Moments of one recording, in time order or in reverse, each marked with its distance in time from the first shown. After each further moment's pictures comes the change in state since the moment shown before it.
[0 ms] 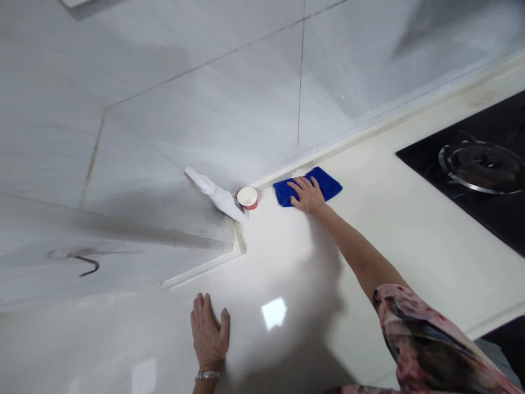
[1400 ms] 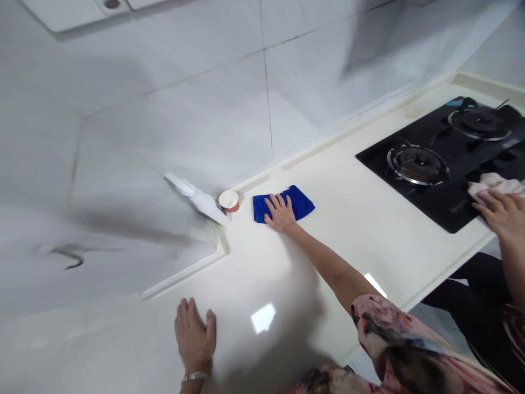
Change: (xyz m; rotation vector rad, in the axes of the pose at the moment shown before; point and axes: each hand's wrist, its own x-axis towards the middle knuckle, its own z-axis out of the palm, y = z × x) left_hand 0.012 0.002 0.003 -0.042 -0.026 -0.040; right_hand -0.059 -0.068 -0.004 0.043 -0.060 0.085
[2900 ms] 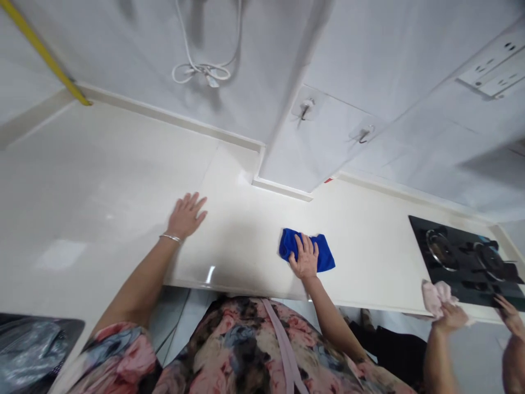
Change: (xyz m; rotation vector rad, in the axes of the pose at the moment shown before) left_hand -0.058 -0.267 -0.098 -0.088 -0.080 -0.079; right_hand -0.307 -0.192 0.054 -0.251 -0.024 -0.235
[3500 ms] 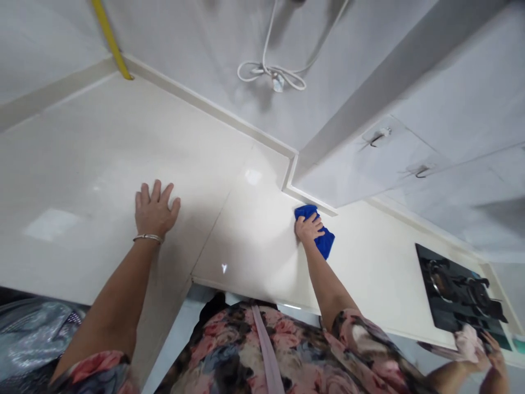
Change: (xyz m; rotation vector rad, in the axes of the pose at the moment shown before) left_hand -0.066 -0.112 -0.056 -0.066 0.389 -0.267; right_hand 0.171 -0.113 0.012 0.127 0.153 0.554
